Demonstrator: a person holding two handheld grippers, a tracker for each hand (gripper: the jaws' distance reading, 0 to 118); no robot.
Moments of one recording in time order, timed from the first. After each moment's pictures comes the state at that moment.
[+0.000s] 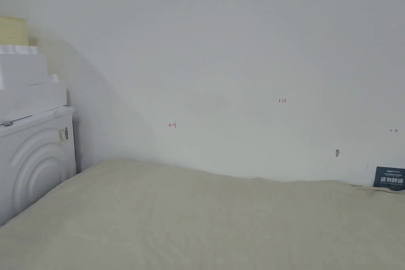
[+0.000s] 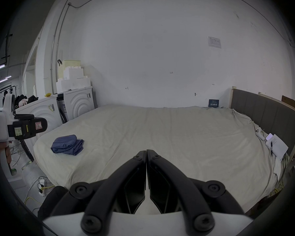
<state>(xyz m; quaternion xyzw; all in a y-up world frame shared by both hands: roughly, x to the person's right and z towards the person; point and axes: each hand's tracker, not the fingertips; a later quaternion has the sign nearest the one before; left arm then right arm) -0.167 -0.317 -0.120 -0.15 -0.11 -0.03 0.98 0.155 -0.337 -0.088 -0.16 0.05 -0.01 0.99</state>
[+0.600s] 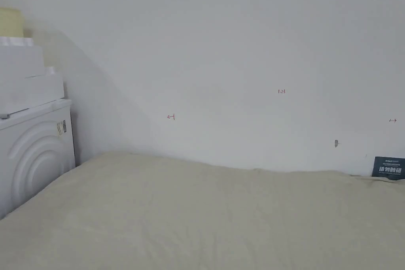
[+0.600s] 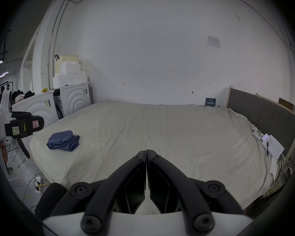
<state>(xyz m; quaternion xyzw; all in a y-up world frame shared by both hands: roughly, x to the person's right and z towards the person) -0.162 -0.324 -0.120 -0.16 -0.09 -0.05 0.98 0.148 -0.340 -0.089 -0.17 0.03 0.01 0.98</state>
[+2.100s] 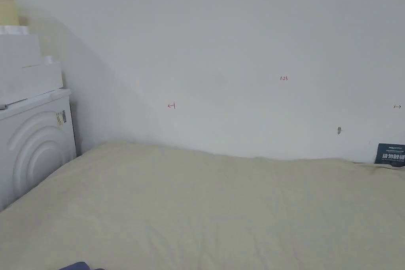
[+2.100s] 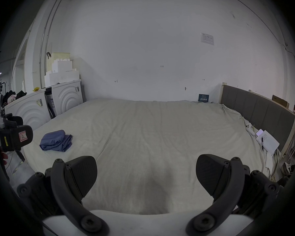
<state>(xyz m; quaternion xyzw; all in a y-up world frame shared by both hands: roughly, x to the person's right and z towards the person) -0.161 -0.329 -0.120 -0.17 -0.06 -0.04 0.98 0.139 -0.343 -0.097 -0.19 -0.01 0.01 0.98</state>
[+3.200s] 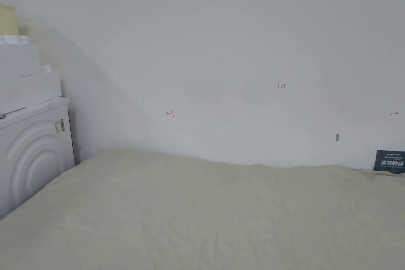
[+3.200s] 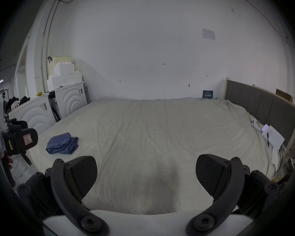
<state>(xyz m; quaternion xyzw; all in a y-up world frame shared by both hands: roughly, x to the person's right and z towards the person) -0.161 -0.321 -0.124 -0.17 -0.06 -0.04 0.98 0.141 -0.338 -0.102 -0.20 0.02 -0.03 0.98</state>
